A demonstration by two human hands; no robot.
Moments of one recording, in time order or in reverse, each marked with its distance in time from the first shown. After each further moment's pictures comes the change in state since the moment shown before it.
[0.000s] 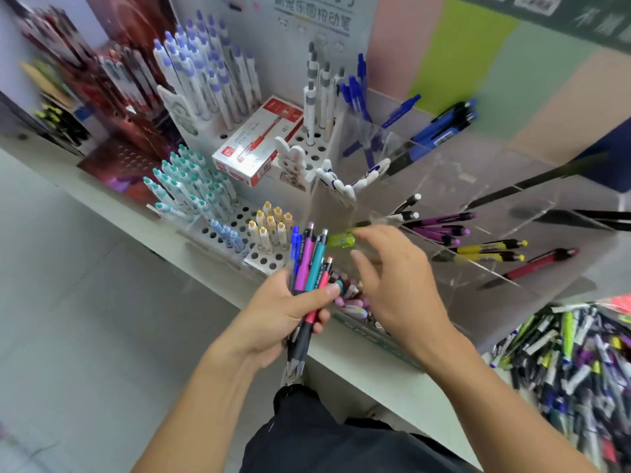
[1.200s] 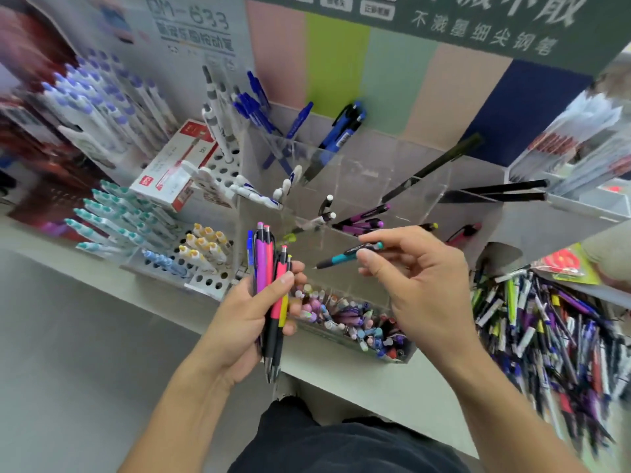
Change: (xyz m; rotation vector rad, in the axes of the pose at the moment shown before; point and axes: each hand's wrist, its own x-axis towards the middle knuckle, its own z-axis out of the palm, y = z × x) left_hand 0.010 -0.001 0.051 -0.085 0.028 0.033; right_hand -0.037 0.036 -0.078 0.587 0.284 0.155
